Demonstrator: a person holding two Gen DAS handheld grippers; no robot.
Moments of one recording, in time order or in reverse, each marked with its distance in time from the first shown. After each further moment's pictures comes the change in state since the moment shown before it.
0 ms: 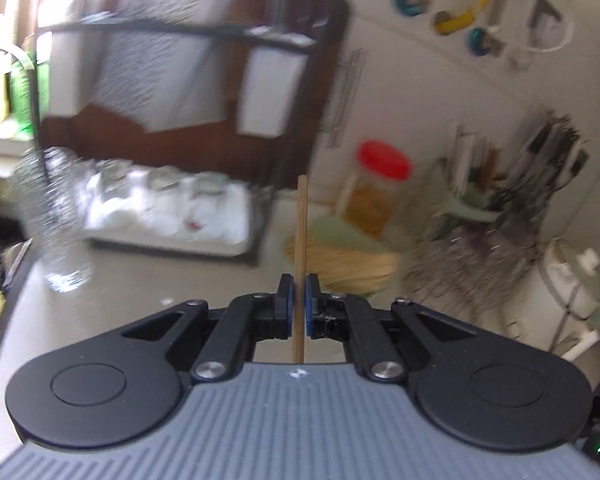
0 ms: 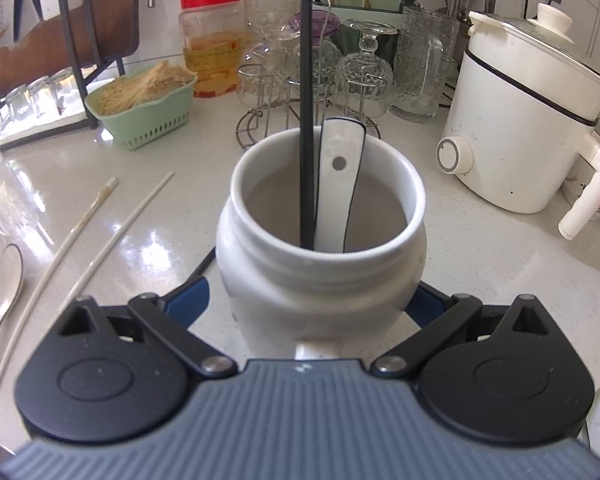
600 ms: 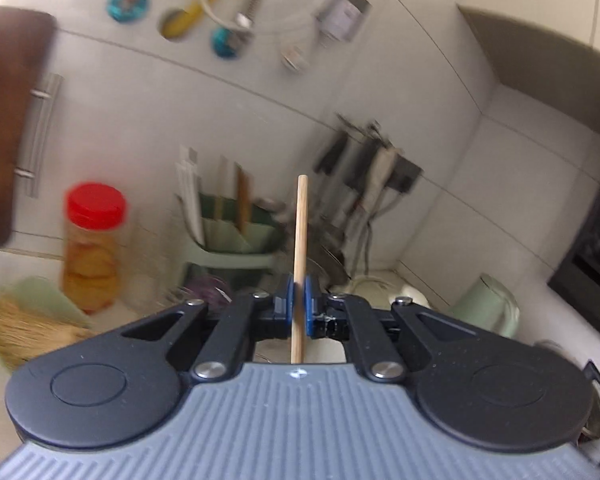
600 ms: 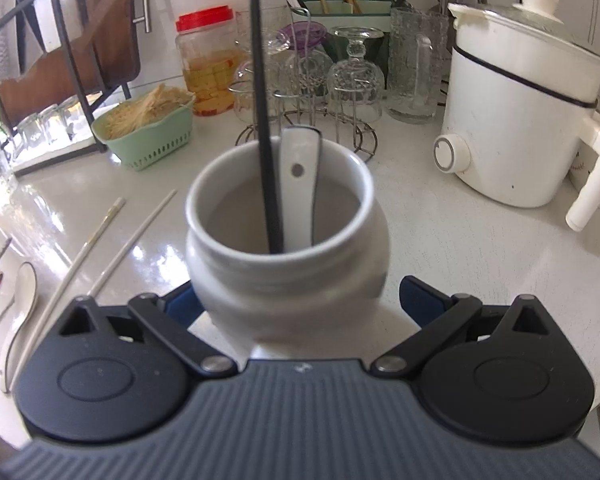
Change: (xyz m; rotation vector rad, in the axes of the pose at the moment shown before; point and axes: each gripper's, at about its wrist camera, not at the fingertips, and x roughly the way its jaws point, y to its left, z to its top) left arm 0.068 -0.231 0.009 0.082 -0.094 -0.458; right arm -0.004 -0.024 -0.005 0.067 -0.036 0.080
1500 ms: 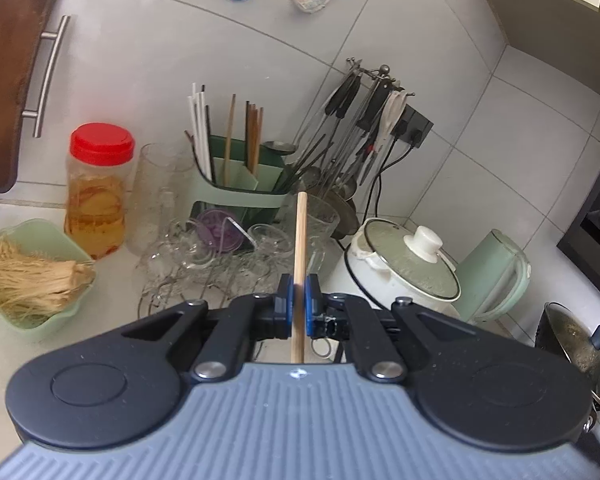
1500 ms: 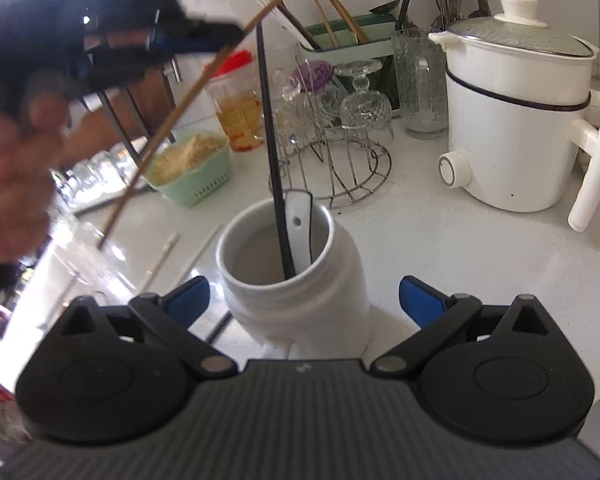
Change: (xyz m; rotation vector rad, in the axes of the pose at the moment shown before) left arm -0.002 0.022 -0.040 -0.018 0.095 0.039; right arm -0.052 -0.040 0.019 0.097 -0.031 0.194
